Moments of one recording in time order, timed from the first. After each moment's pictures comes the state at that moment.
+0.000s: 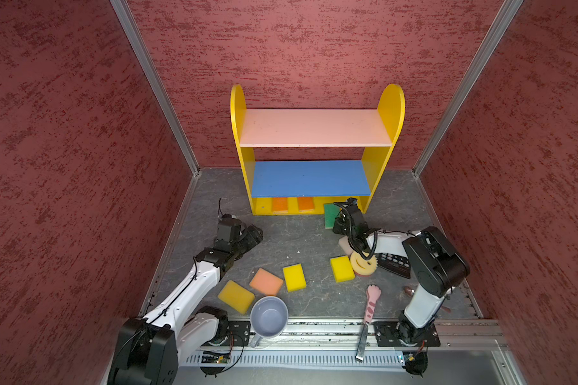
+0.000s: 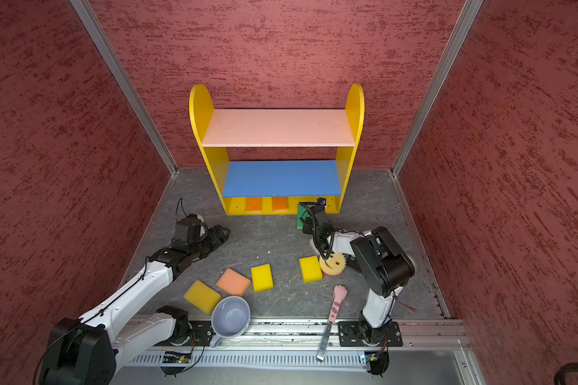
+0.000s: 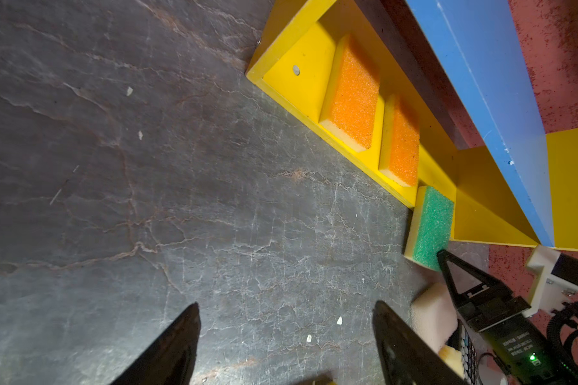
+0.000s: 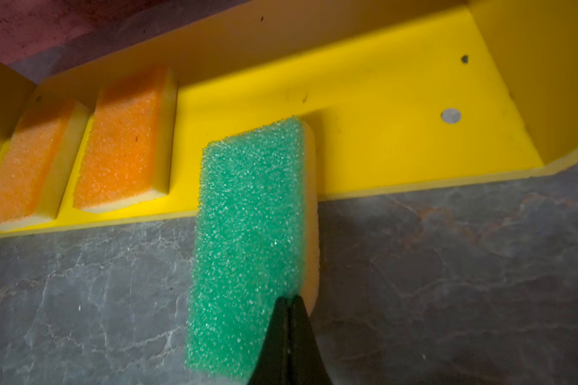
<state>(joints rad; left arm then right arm) -0.23 1.03 0.55 -0.27 0.11 -0.85 0.45 1.78 0.83 0.27 0.18 0.53</state>
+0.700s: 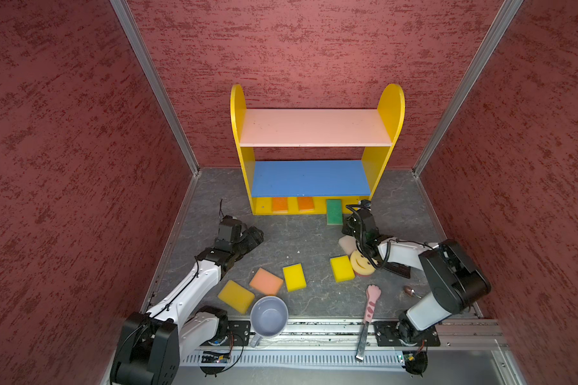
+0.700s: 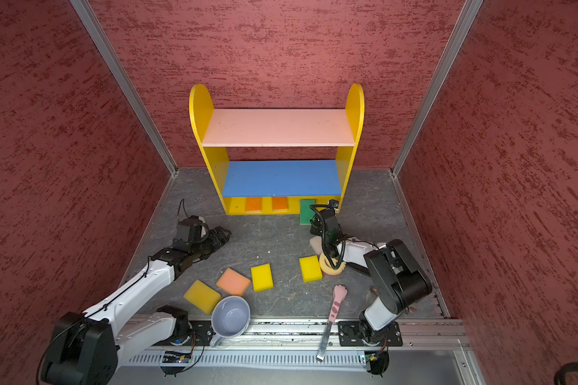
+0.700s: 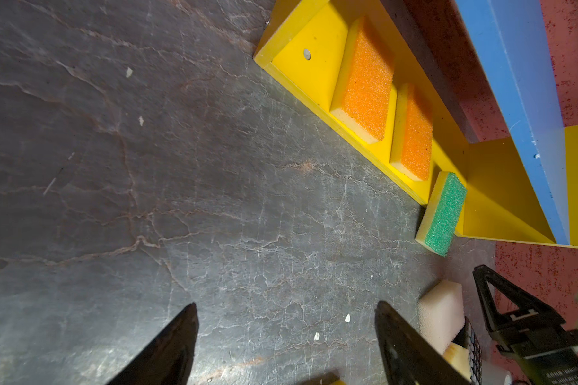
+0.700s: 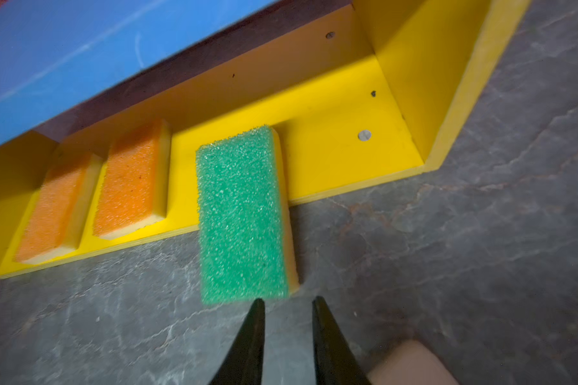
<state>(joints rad) -0.23 1.07 0.54 -0.24 0.13 -0.85 0.42 1.55 0.64 0.33 0.19 0.63</state>
